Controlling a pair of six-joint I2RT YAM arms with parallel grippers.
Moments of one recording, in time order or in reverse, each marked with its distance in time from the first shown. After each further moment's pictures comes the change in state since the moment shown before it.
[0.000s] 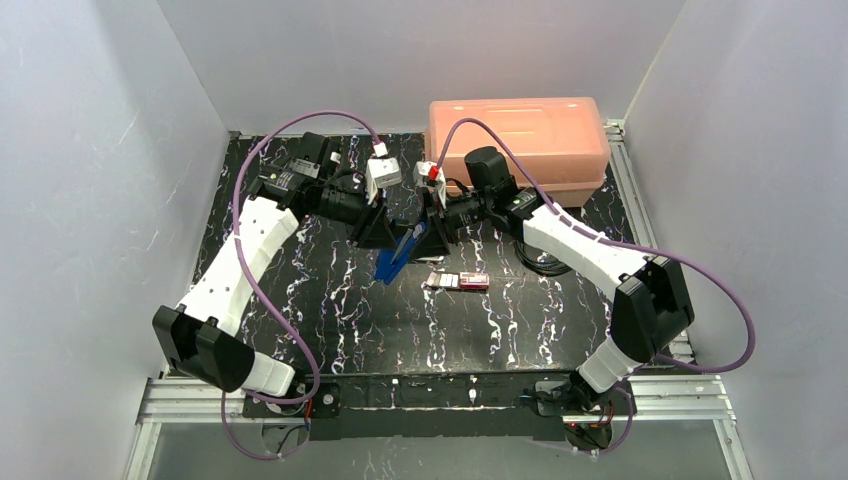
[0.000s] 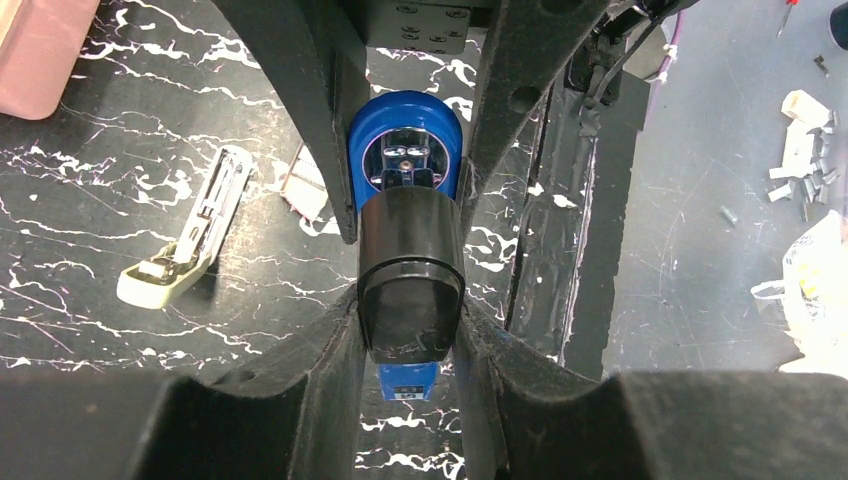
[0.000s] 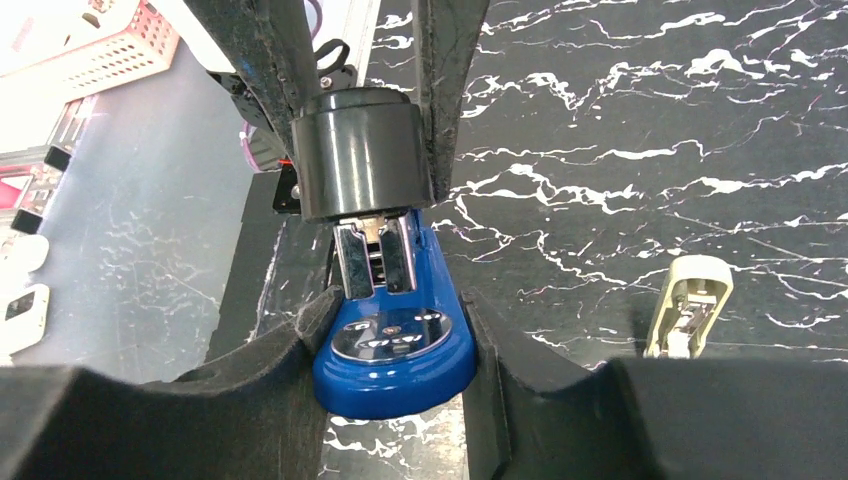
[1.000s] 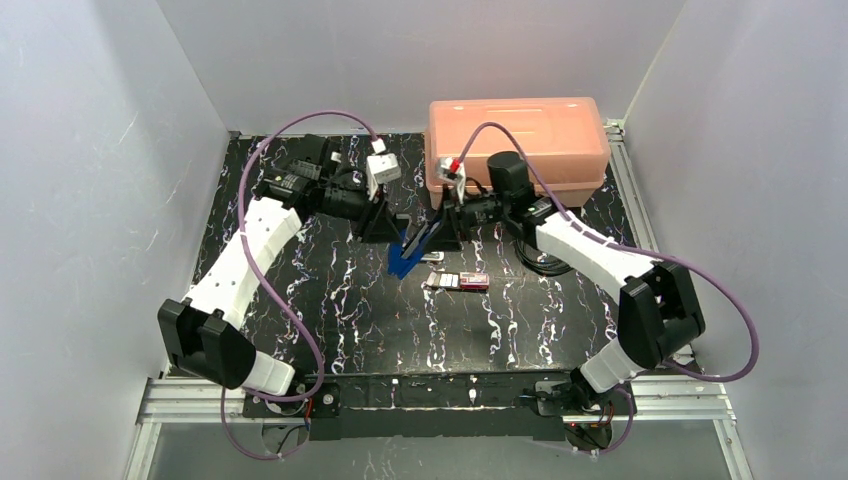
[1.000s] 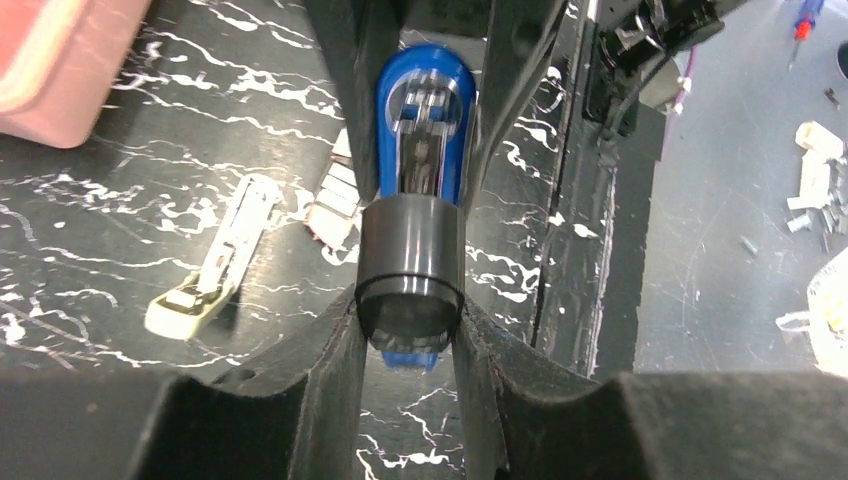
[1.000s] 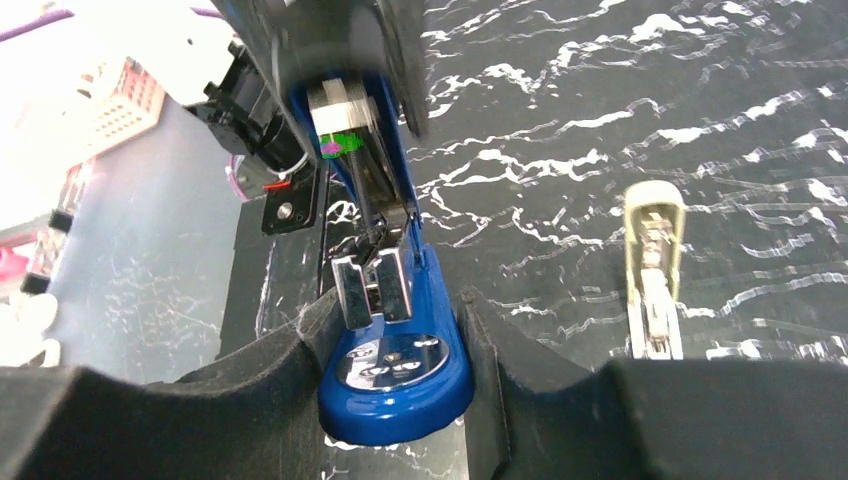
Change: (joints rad) left arm 0.009 0.020 -0.065 0.126 0.026 -0.023; right arm -0.062 -0.036 -0.120 0.165 0.010 0.152
